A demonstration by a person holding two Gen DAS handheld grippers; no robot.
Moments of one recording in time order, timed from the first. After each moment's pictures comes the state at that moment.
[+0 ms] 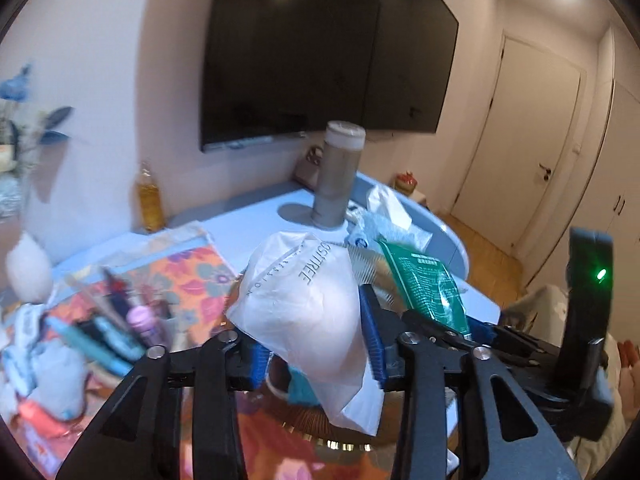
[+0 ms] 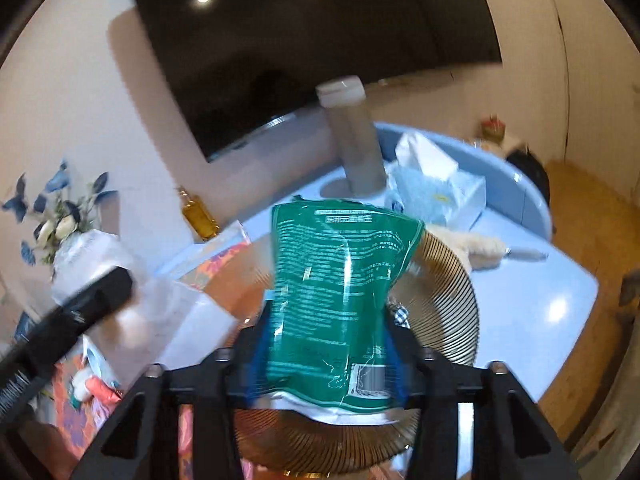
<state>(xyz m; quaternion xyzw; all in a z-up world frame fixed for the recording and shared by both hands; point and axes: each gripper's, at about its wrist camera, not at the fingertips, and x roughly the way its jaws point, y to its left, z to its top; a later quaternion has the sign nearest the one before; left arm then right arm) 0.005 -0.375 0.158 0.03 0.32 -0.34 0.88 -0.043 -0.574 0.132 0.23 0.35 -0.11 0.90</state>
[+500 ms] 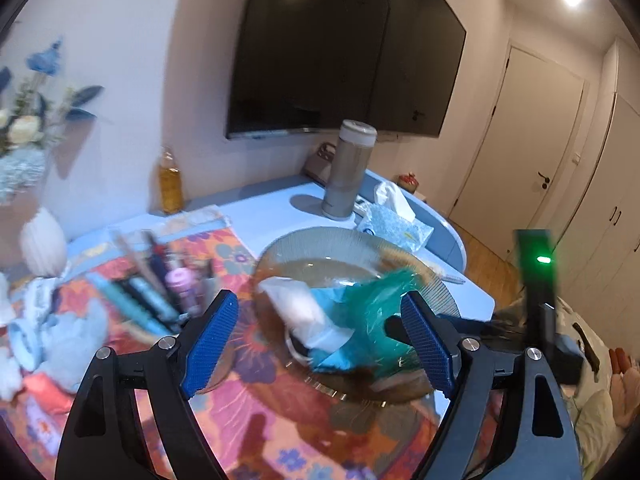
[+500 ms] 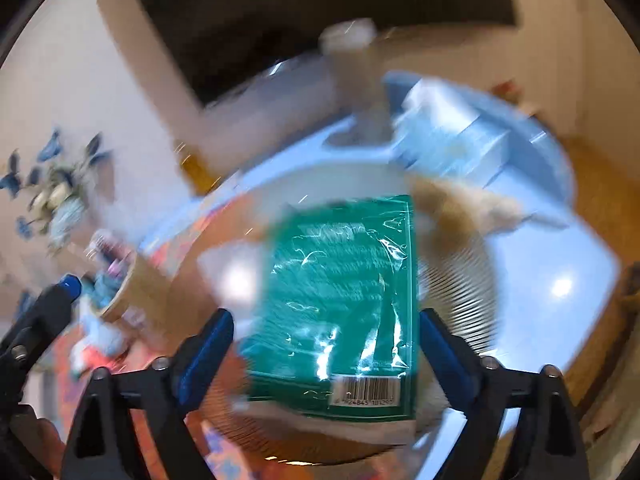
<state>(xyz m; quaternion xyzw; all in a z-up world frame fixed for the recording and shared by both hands) -0.014 -0.315 0.169 0.00 0.32 -0.34 0.88 -0.031 -0.567 0.105 0.23 0.43 -0.03 0.87</state>
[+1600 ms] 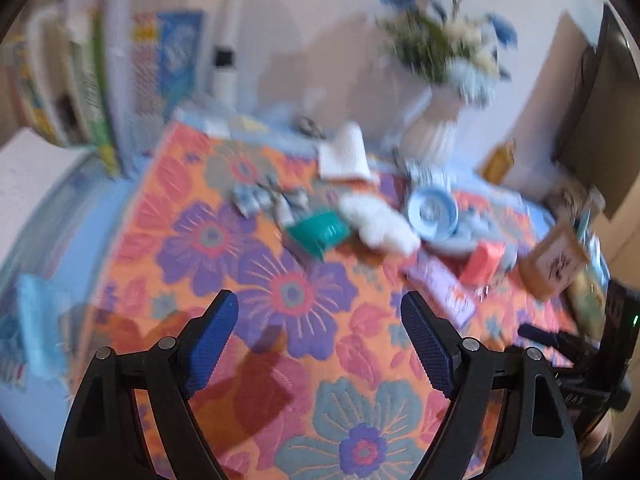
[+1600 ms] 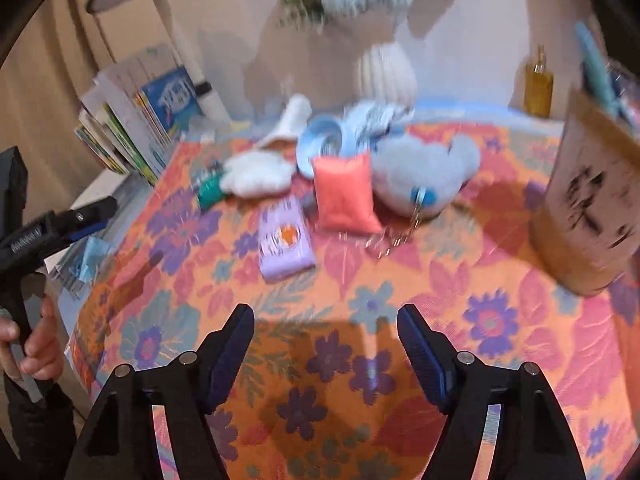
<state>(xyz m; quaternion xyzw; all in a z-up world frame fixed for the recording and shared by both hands) -0.028 0.097 0.070 -0.11 0.42 -0.04 0.90 -0.005 -0.219 0.045 0.03 0.46 0.26 0.85</state>
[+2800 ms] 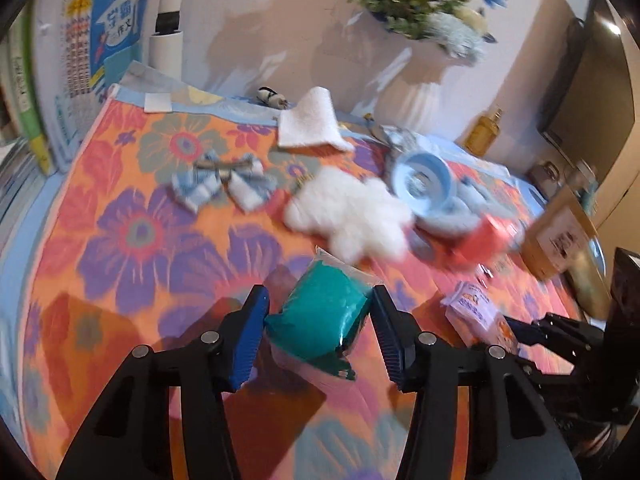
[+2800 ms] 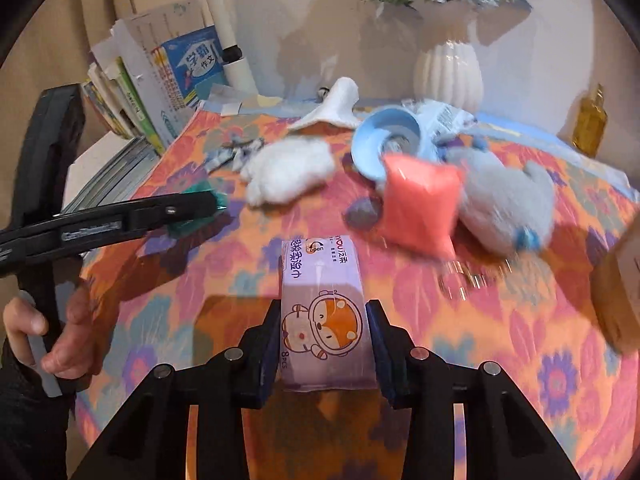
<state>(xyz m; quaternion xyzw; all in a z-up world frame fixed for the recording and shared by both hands) -0.004 0.075 0.031 -0.10 0.43 -0.09 0.89 -0.012 -0.162 0.029 -0.04 0.45 0.27 0.85</state>
